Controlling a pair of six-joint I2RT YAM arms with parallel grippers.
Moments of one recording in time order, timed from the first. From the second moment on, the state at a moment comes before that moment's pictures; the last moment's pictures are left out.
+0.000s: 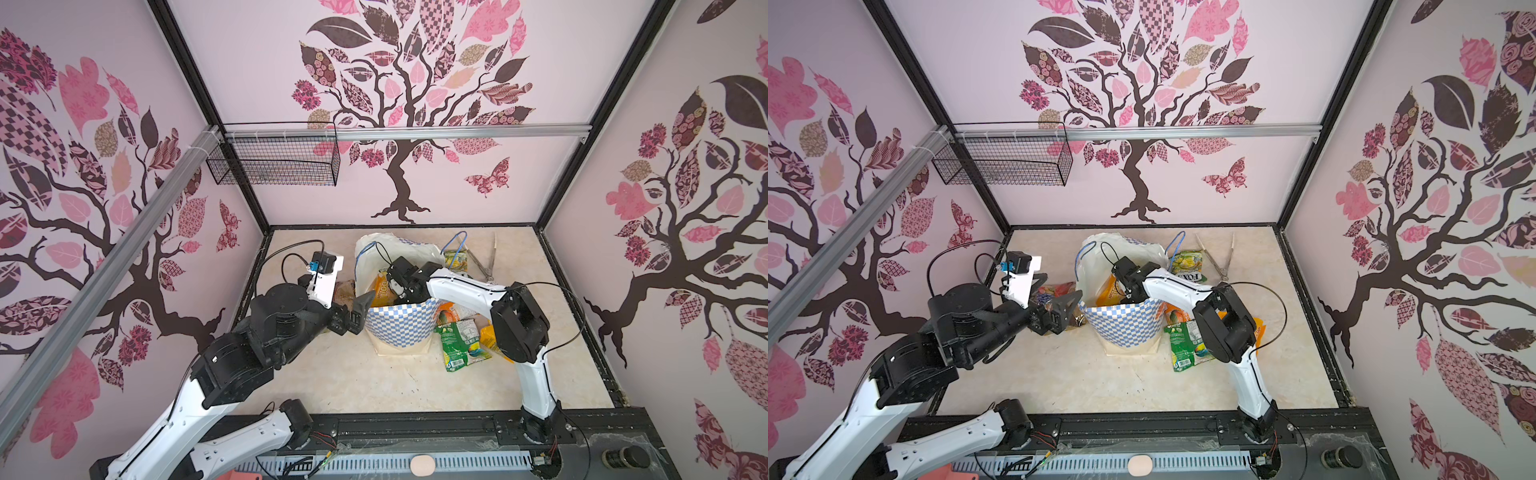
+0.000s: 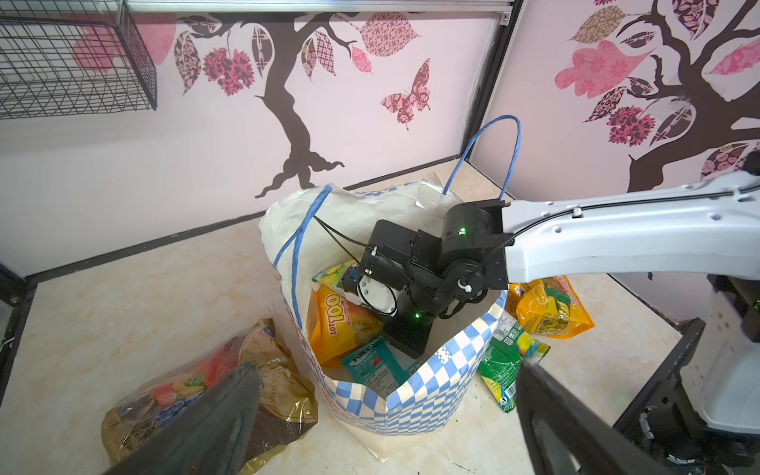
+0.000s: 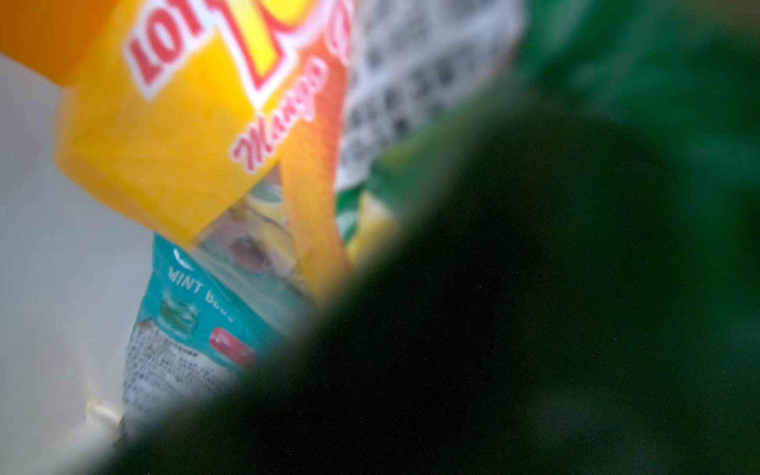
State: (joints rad) left arm -0.87 0.82 1.30 -0.81 -0.29 -0.18; right arm 0.77 2.08 1.65 -0.87 0.00 0.14
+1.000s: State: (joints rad) left arm -0.87 0.85 1.30 -0.84 -0.29 -0.18; right arm 0.78 1.93 1.74 -0.91 0.01 0.19
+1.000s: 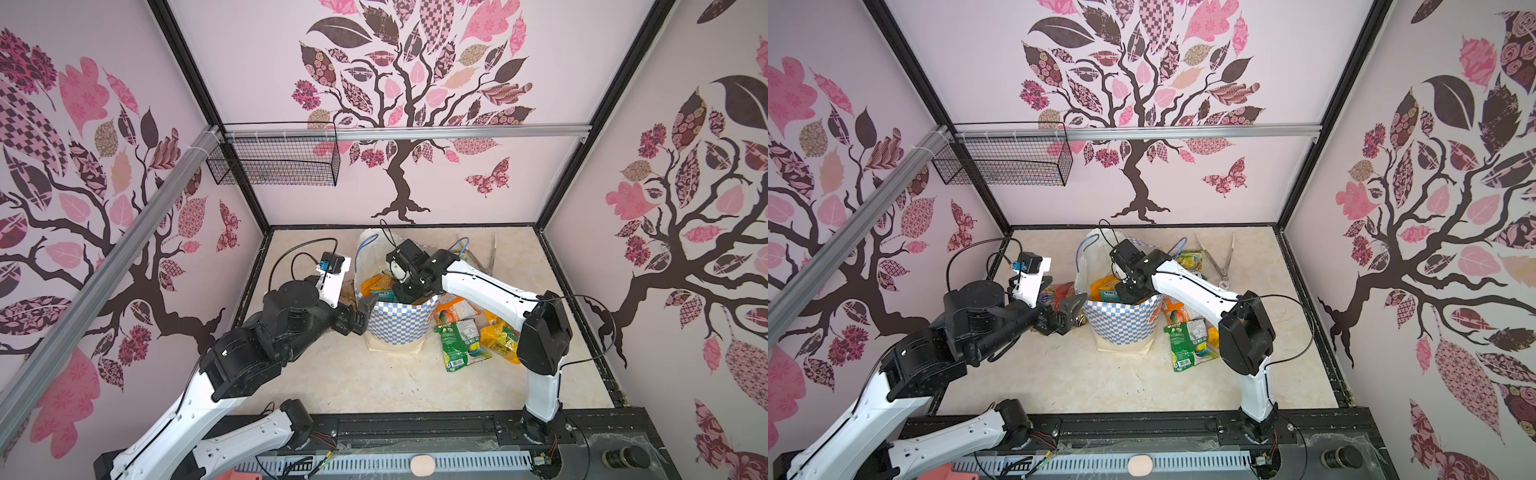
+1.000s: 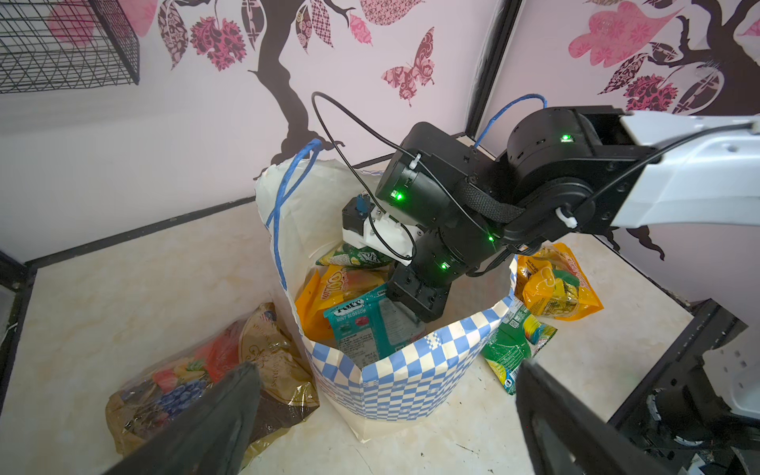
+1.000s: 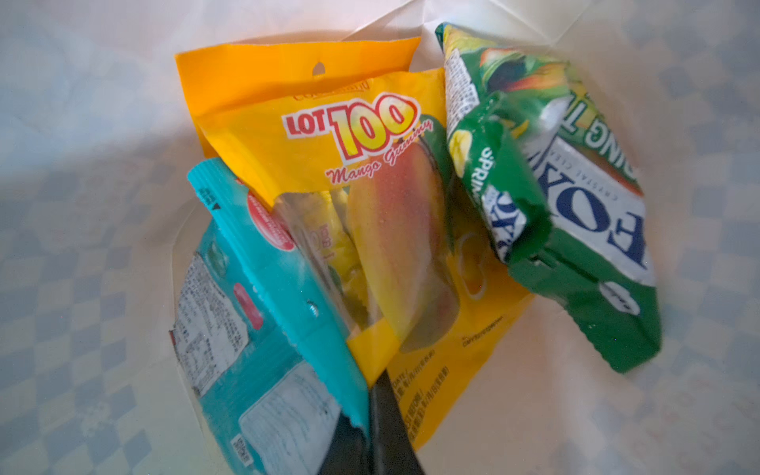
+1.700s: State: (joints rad) left arm -0.87 0.84 1.30 -0.84 -0.29 -0.18; right arm 0.78 1.88 1.90 -0.96 0.02 0.19
